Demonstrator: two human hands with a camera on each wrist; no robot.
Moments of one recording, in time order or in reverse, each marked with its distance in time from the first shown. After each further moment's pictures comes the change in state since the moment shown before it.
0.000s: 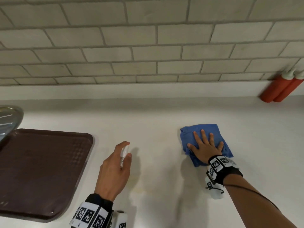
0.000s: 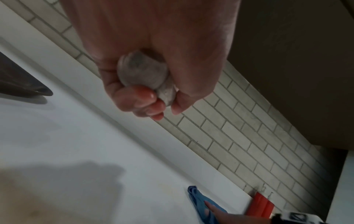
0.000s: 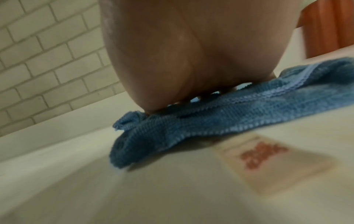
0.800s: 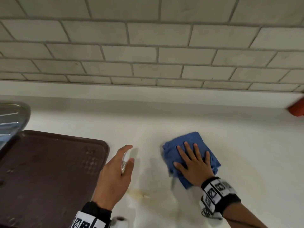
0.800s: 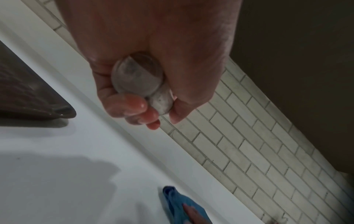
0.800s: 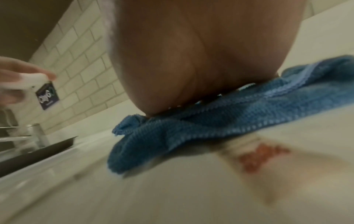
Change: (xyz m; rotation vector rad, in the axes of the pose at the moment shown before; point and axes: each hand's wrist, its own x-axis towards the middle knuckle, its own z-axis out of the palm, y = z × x) left_hand 0.054 -0.060 -0.042 -0.046 -0.049 -0.010; right_hand -0.008 -0.121 0.028 -0.113 0.063 -0.297
